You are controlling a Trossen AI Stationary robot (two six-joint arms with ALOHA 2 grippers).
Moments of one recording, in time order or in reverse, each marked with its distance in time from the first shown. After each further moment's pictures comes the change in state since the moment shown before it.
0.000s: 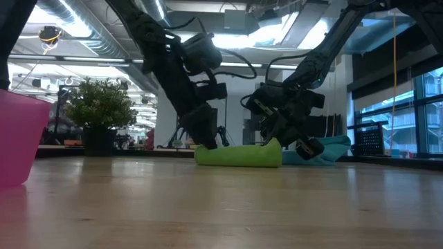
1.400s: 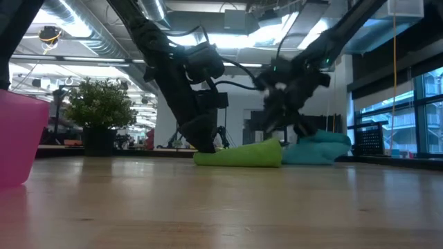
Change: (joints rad) left arm -0.002 0.070 0.000 -0.012 0.033 -0.010; right arm -0.055 -0.185 0.000 -0.022 0.186 -0.120
